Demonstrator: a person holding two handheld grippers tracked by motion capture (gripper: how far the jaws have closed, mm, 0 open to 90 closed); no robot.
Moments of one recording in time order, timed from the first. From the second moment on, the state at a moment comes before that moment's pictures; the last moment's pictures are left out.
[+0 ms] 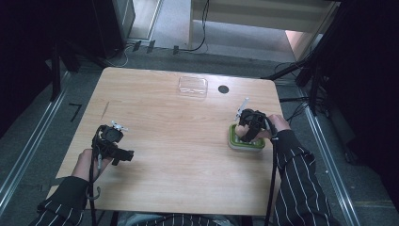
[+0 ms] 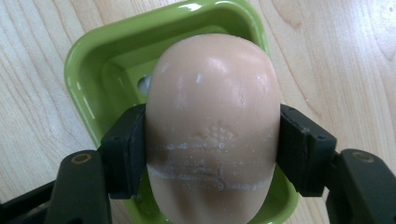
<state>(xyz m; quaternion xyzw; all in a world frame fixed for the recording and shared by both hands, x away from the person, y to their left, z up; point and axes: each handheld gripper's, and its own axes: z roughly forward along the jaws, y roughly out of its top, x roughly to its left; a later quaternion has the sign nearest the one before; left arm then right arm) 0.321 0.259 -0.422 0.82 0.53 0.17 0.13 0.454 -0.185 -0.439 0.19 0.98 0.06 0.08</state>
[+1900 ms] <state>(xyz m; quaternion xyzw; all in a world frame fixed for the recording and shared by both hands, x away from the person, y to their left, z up) 0.321 0.257 -0.422 0.83 0.52 0.17 0.13 0.452 -0.185 -0.447 0.17 0.98 0.06 0.07</state>
